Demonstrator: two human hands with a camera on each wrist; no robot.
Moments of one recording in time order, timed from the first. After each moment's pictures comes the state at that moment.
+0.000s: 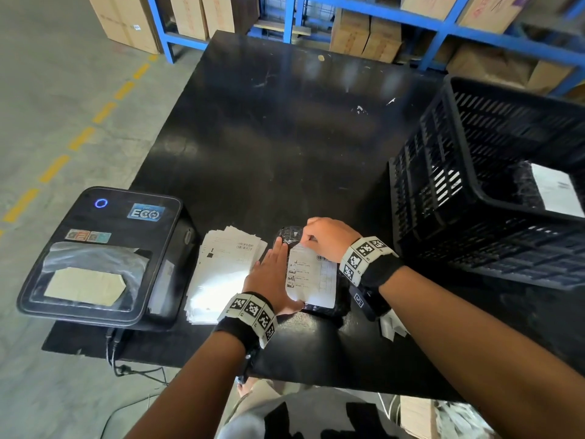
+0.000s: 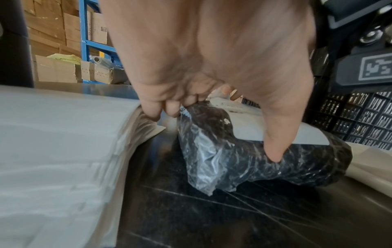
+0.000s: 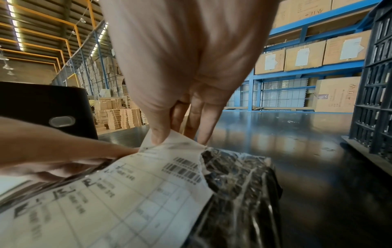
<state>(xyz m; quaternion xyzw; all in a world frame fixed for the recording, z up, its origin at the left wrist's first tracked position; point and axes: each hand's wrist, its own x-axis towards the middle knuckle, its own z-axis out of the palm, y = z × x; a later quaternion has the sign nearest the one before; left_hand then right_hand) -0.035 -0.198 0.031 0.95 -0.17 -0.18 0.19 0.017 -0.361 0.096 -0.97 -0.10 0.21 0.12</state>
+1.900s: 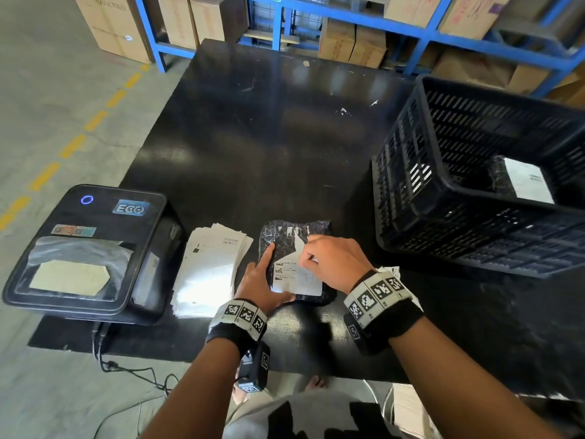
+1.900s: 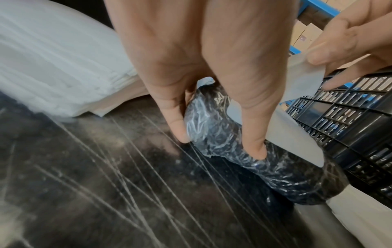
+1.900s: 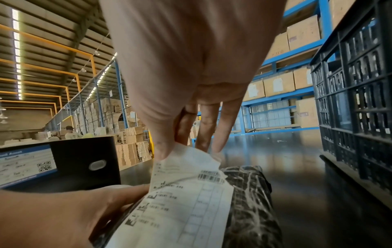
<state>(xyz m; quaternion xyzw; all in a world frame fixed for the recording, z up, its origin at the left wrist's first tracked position) -0.060 -0.206 0.008 0.90 -0.03 -0.20 0.38 -0.062 -0.374 0.126 -0.98 -0.10 0.12 0.08</state>
